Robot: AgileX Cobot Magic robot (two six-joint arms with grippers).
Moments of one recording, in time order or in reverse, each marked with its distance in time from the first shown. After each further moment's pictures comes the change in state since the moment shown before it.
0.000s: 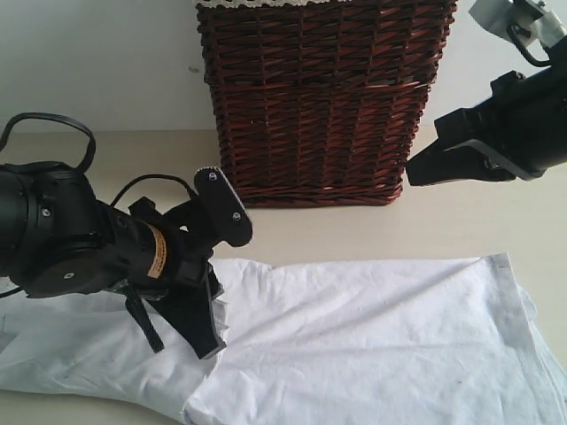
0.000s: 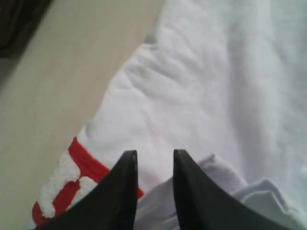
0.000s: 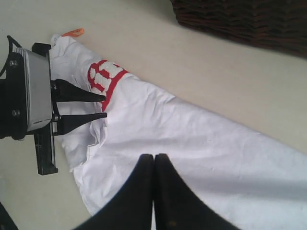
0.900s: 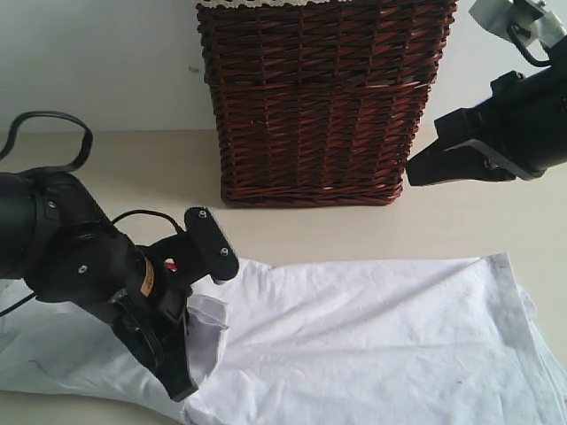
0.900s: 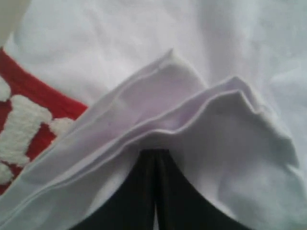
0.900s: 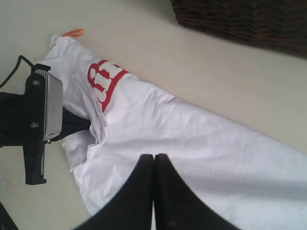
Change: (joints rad) left arm 0.000 0.024 0.000 -0.254 0.215 0.224; right arm 0.000 0.000 0.000 0.000 0.000 0.000
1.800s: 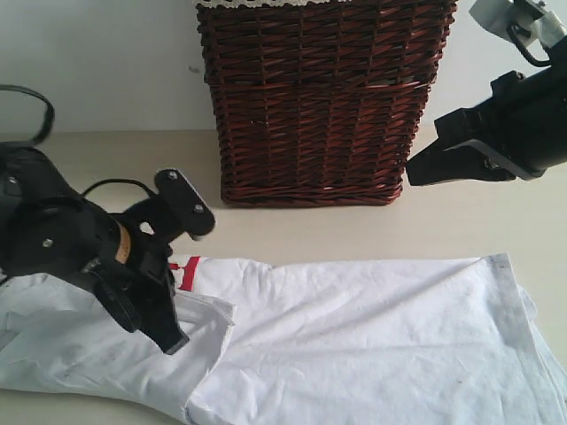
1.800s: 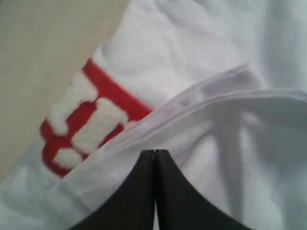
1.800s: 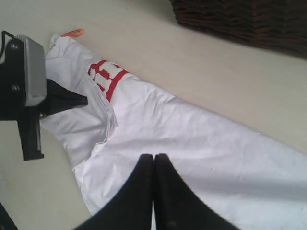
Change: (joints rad) left arm 0.084 -0.070 0.000 0.070 -0.030 -0.116; right arm 0.000 0.000 0.000 0.000 0.000 0.000
